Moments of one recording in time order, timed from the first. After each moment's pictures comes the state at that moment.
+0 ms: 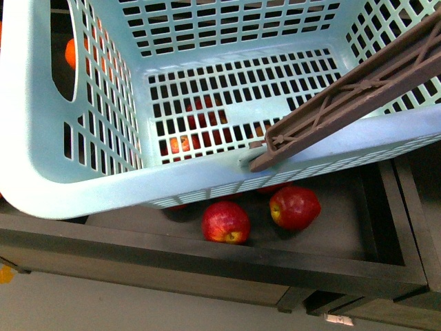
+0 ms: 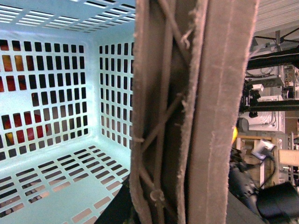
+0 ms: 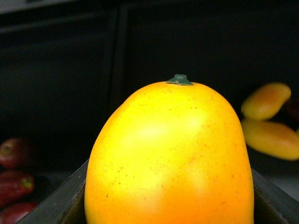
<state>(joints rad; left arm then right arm) -0.63 1.71 1.53 -0.37 0.23 -0.94 -0.55 1.50 0.78 0.34 -0.47 -0.08</state>
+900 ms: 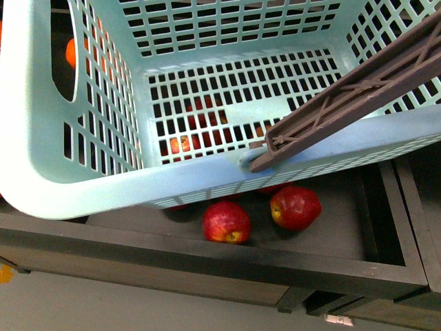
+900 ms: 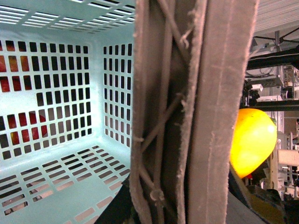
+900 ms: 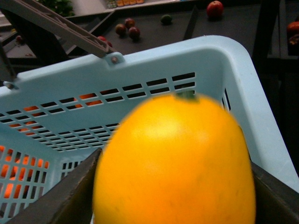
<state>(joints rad) -0.63 1.71 1.53 -0.37 0.24 -0.94 0.19 1.32 0.73 0.41 -0.13 0.17</state>
